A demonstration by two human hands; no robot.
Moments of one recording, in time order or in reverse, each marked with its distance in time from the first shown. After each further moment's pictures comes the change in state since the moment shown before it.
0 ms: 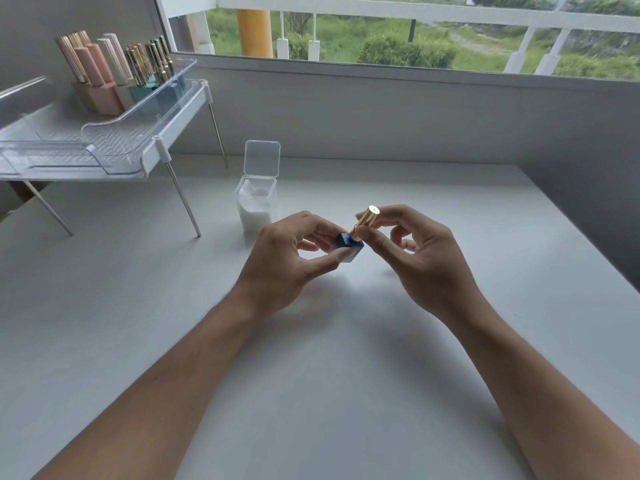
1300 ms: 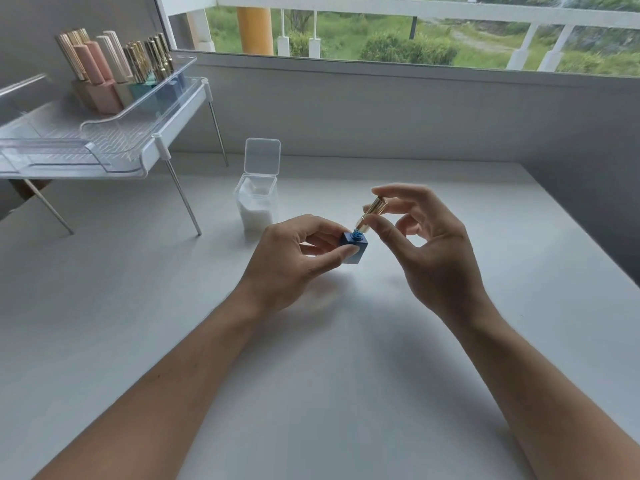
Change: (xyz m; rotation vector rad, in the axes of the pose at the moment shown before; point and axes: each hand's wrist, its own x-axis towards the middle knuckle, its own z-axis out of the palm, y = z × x) left_hand 0.000 0.001 0.007 -0.127 -0.004 -0.099; right_hand -0.002 -0.009 0.002 -0.015 0.139 -0.087
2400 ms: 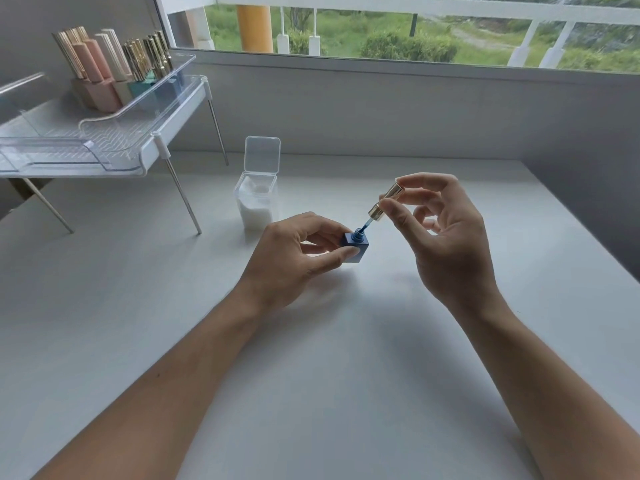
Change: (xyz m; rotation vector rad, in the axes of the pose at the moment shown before) left_hand 0.001 -0.002 -0.001 -0.010 -0.029 -0.002; right_hand 0.007 0.000 -0.007 0.096 0.086 0.063
